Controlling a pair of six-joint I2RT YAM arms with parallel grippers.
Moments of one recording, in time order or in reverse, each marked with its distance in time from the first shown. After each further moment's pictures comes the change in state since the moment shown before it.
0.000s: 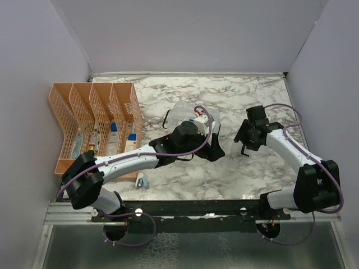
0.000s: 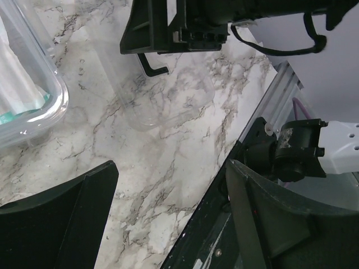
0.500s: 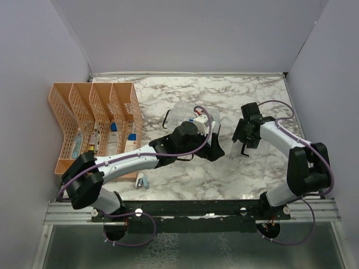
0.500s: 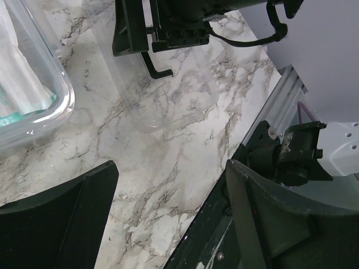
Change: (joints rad) left arm -0.005 0.000 -0.001 0.004 -0.021 -0.001; right arm 0.000 0.191 0.088 0.002 0.058 -0.080
